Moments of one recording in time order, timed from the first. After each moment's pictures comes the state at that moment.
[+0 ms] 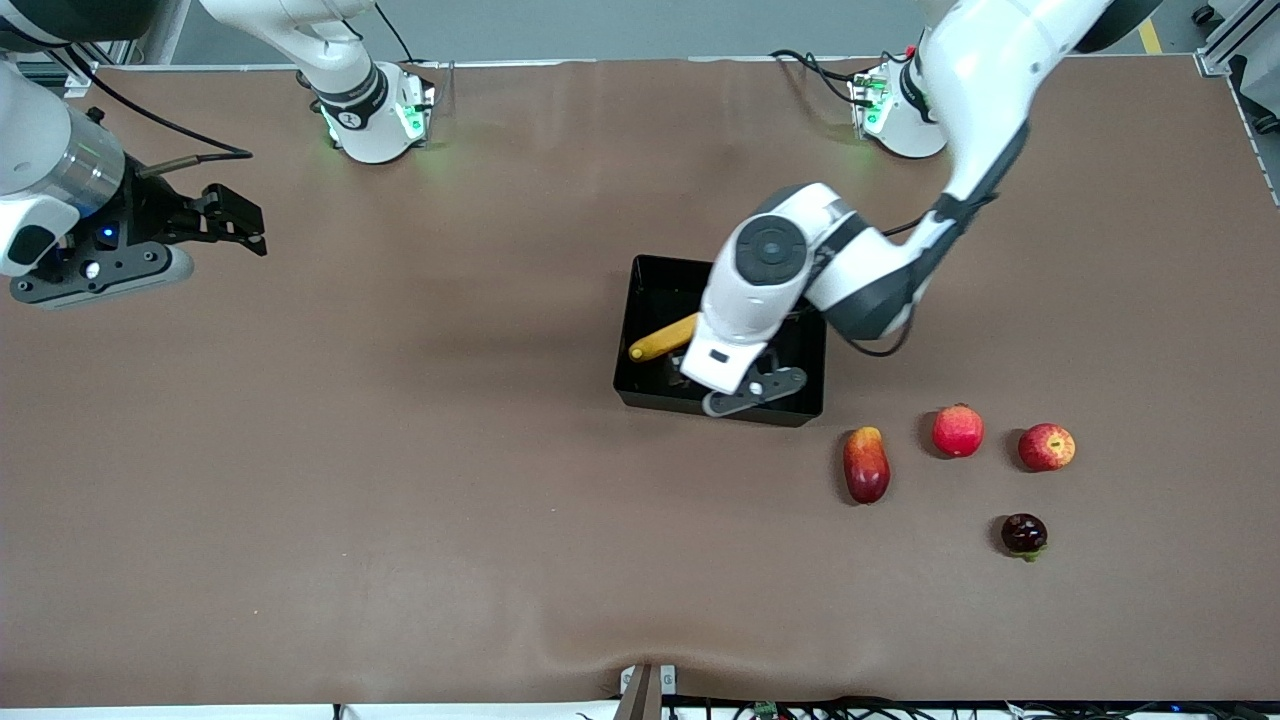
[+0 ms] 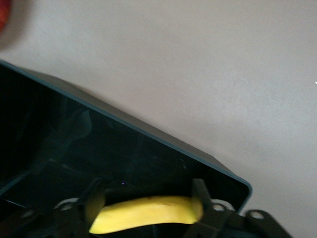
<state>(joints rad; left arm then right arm) -0.21 0.66 -0.60 -1.52 0.35 2.12 -1.22 0.12 0.06 0.04 -1.49 0.02 1.43 -0.10</state>
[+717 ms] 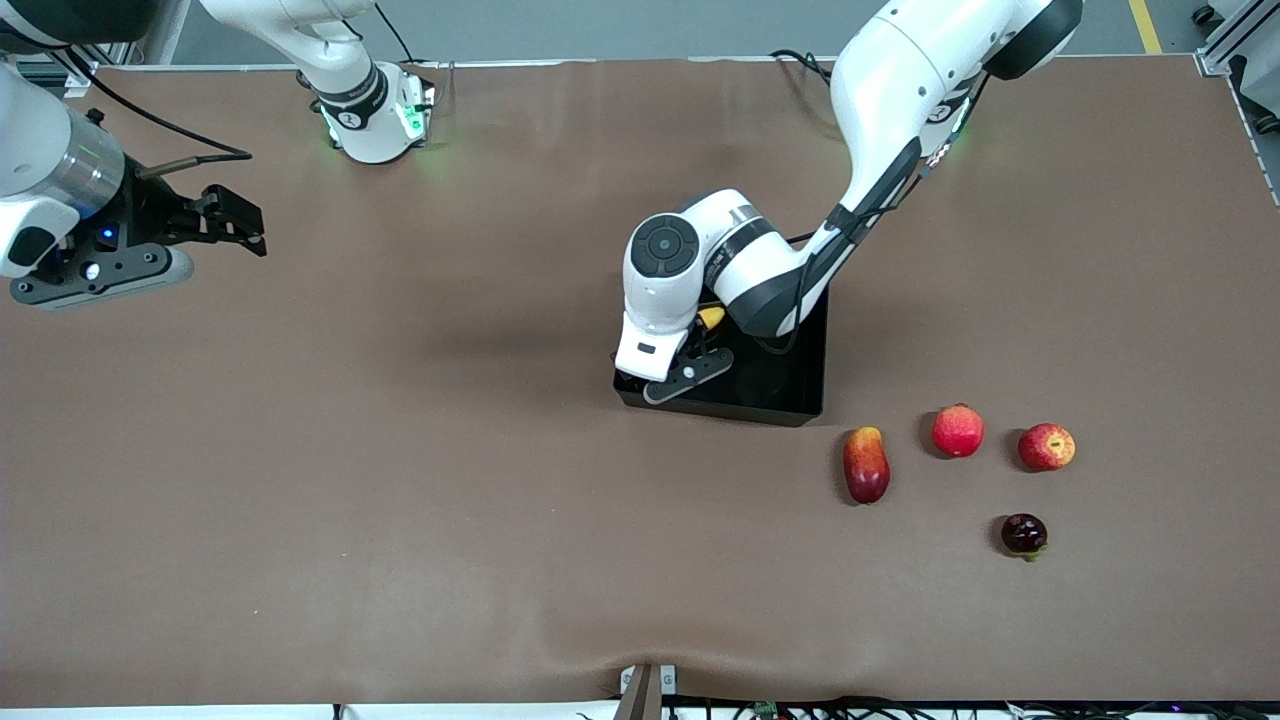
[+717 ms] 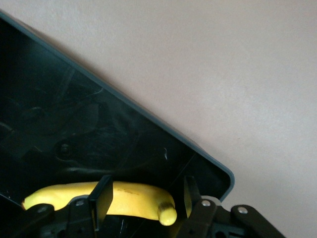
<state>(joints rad) -0.44 0.76 -0.45 -1.41 0.34 2.12 -1.42 0.12 0.06 0.04 -1.49 0.02 1.42 -0.10</state>
